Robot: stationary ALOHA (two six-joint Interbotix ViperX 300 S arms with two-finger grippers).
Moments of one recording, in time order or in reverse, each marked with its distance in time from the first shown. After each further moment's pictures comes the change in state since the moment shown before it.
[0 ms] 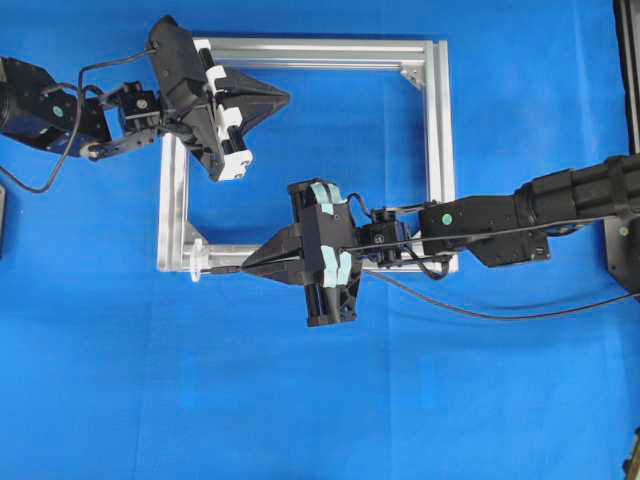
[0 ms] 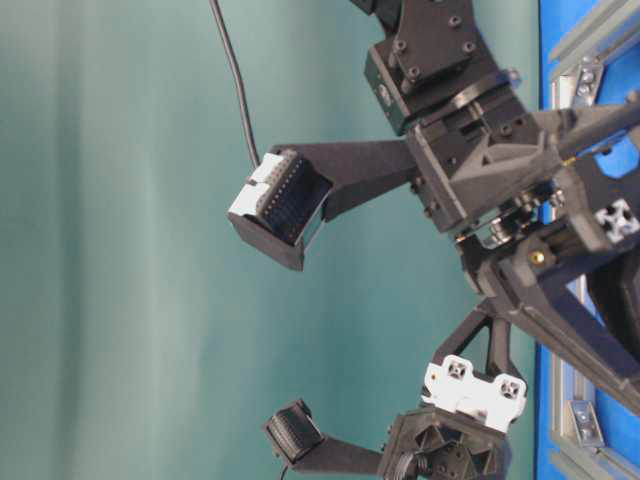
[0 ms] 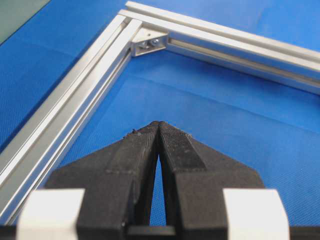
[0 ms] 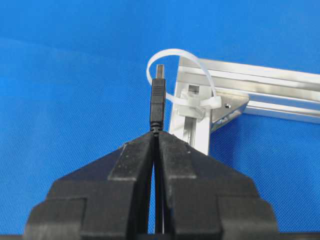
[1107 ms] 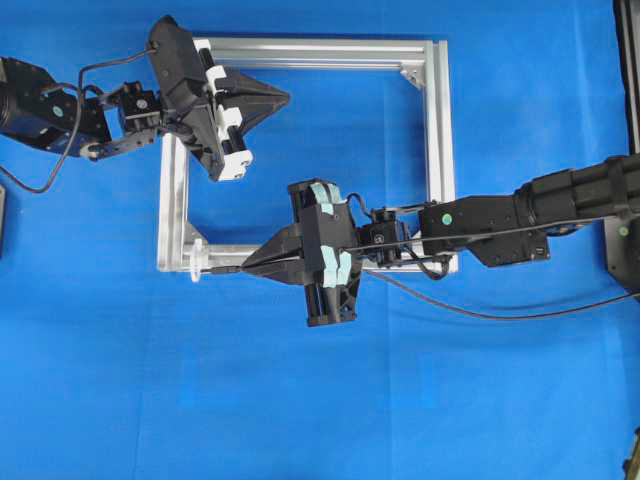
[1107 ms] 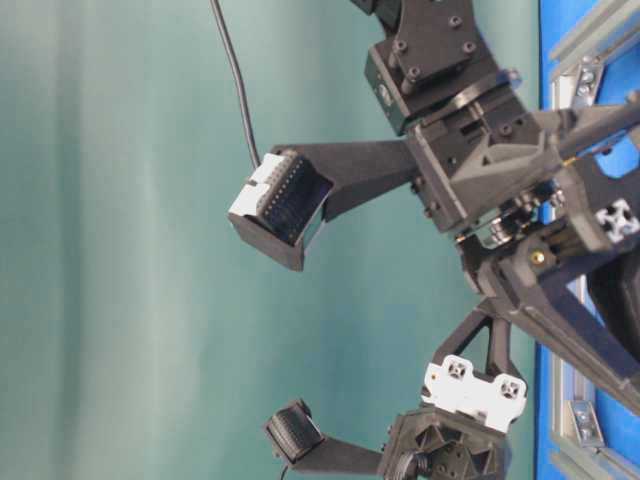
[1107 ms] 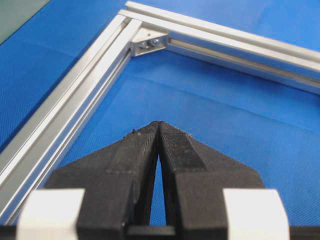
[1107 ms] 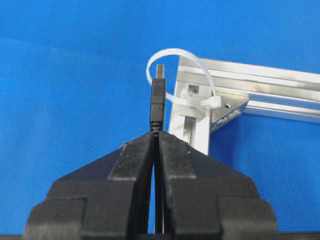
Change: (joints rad) left arm -0.002 0.000 0.002 0.000 0.000 0.002; right arm 0.000 0.000 0.000 -0.002 0.000 0.000
